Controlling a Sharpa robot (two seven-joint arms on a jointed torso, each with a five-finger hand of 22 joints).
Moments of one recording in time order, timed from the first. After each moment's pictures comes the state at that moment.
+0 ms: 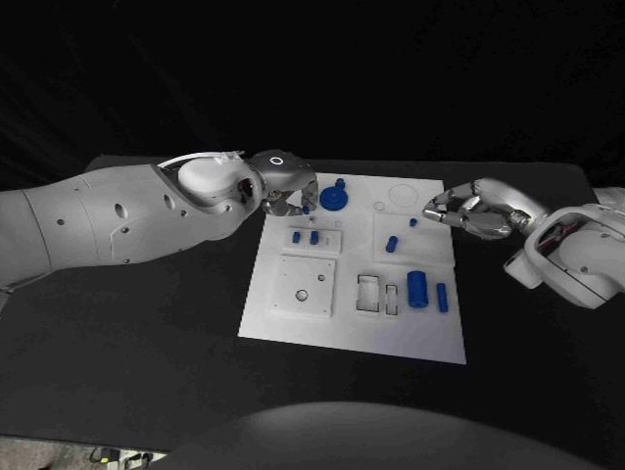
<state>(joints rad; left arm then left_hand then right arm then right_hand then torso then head) 1.35 -0.71 -0.22 1.35 -1.75 -0.25 0.04 1.58 -0.12 0.30 0.17 0.25 1.14 0.06 0.16 0.20 1.08 0.00 0.33 0.15 1.35 -0.07 1.16 0.83 0.08 1.46 0.03 1.26 1.31 1.27 -0.96 -0.20 1.51 -1.01 -0.31 0.17 1.20 0.19 -0.21 0.28 0.38 0.80 0.14 0.15 0.42 1.47 0.06 1.57 1.31 1.47 0.01 1.57 1.31 0.05 1.41 0.13 1.41 1.31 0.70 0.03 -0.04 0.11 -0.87</state>
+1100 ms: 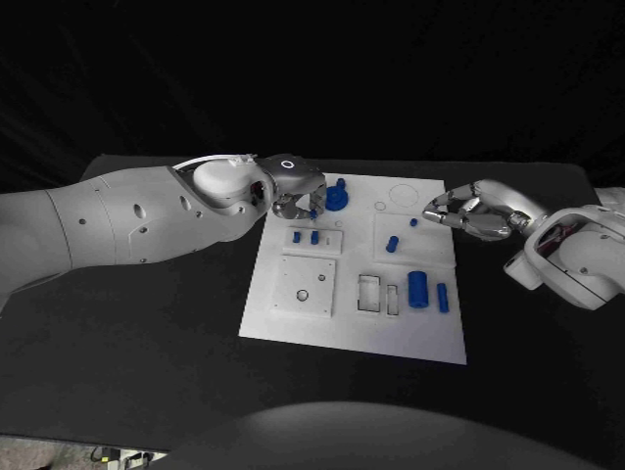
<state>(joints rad) 1.34 -0.66 -0.22 1.32 -1.74 -0.23 0.03 1.58 -0.12 0.31 0.17 0.25 1.13 0.06 0.16 0.20 1.09 0.00 0.32 0.14 1.35 -0.07 1.16 0.82 0.08 1.46 0.03 1.26 1.31 1.27 -0.96 -0.20 1.51 -1.01 -0.31 0.17 1.20 0.19 -0.21 0.28 0.38 0.80 0.14 0.15 0.42 1.47 0.06 1.57 1.31 1.47 0.01 1.57 1.31 0.05 1.41 0.13 1.41 1.31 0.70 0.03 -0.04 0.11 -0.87</state>
